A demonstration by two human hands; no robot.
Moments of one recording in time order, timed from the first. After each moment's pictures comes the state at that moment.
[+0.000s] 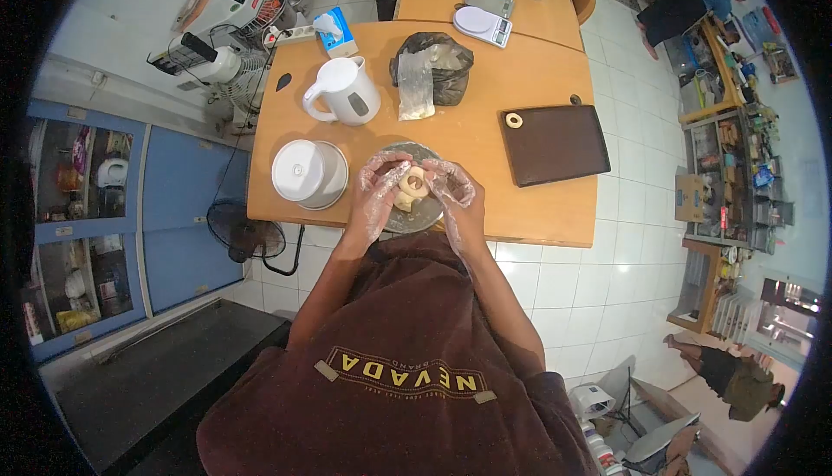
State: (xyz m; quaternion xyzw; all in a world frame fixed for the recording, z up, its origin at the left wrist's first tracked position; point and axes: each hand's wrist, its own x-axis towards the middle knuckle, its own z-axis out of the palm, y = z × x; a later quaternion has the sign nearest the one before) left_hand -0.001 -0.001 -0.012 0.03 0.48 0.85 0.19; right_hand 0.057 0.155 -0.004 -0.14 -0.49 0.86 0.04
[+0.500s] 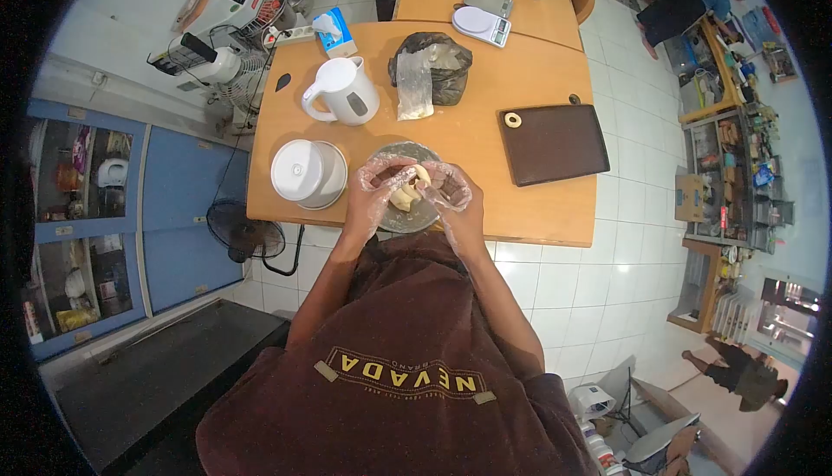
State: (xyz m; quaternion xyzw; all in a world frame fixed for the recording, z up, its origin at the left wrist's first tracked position) left_hand -0.003 -0.004 -0.001 0.06 0.62 0.76 0.19; right_hand 0.062 0.156 0.002 -0.11 -0.56 0.82 0.05
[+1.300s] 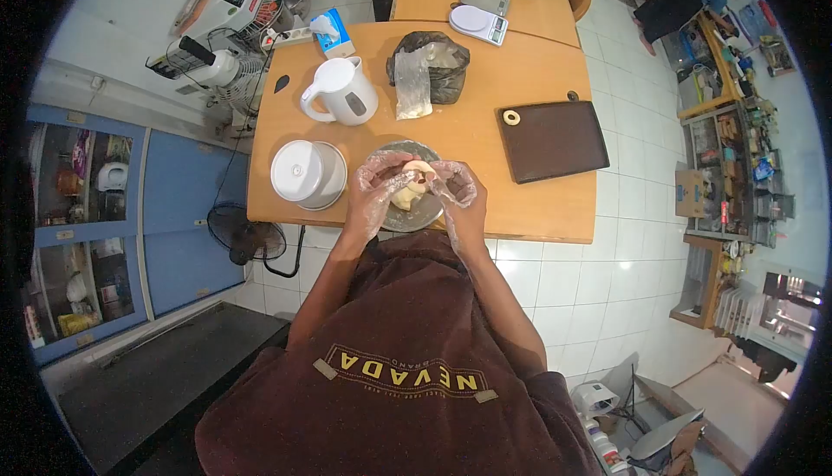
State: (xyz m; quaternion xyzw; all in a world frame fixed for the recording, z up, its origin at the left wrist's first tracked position) left_hand 0.001 -0.001 -0.007 0.06 0.54 0.82 0.18; right_hand 0.062 0.155 -0.003 -0.15 -0.56 0.81 0.07
